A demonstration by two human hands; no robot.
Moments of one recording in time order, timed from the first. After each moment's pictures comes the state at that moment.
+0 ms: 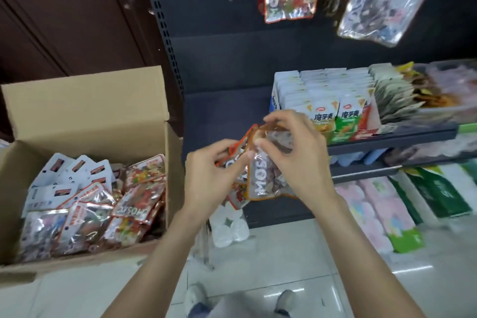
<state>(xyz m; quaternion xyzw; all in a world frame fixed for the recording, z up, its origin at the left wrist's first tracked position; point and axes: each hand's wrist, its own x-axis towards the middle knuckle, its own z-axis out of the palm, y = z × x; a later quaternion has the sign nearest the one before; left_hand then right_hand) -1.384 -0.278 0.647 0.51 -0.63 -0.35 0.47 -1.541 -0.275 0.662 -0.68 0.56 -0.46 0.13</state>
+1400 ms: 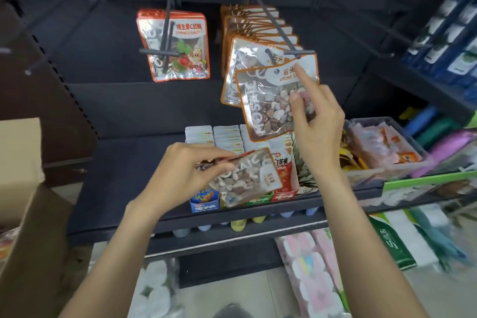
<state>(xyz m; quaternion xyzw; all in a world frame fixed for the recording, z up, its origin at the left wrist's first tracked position) -1.578 -0.407 0.676 0.37 -0.81 -0.22 0.40 -1.805 -0.413 0.709 -0.61 0.55 -0.57 -0.03</state>
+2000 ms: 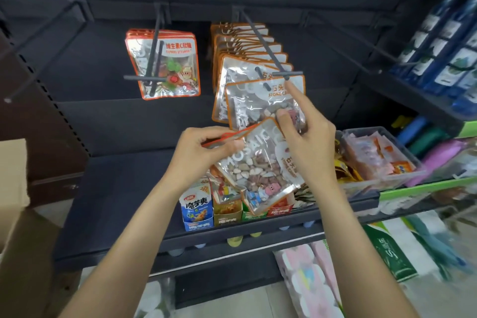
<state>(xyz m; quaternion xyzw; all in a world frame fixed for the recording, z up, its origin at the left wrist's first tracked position) -1.619 -0.441 0.706 0.36 -0.67 -0.45 0.46 -1.811 -0.418 0.713 -0.61 0.58 -0.54 0.04</state>
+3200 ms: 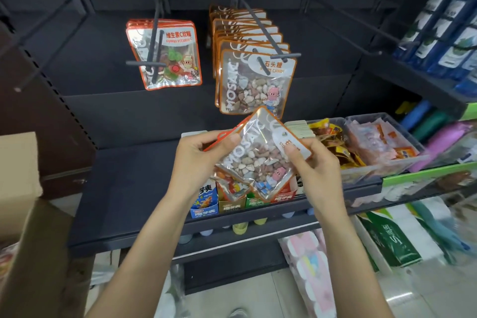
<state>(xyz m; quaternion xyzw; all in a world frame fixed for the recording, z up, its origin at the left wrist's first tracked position) -1.623 -0.404 0.698 0.43 -0.56 -0.50 0.51 -1.811 -0.361 0.670 -0.51 0.59 -0.57 0.26</state>
